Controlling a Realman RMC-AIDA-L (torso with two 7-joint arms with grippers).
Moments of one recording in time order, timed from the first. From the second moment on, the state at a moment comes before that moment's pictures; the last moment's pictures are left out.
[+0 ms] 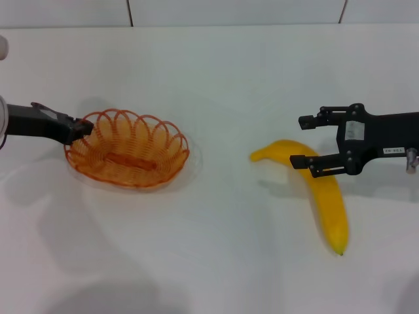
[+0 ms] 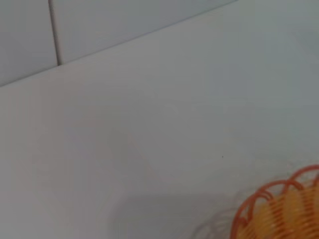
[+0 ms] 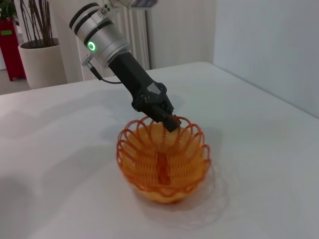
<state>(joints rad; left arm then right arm) -0.73 -2.03 0.59 0.68 2.53 1.20 -1.76 0.47 2.00 -0.90 -0.78 -1.96 -1.53 1.33</state>
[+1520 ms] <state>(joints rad) -0.72 -2.04 0.58 0.49 2.26 1.12 -1.67 0.48 1.99 -0.87 -0.79 -1.96 -1.54 1.34</state>
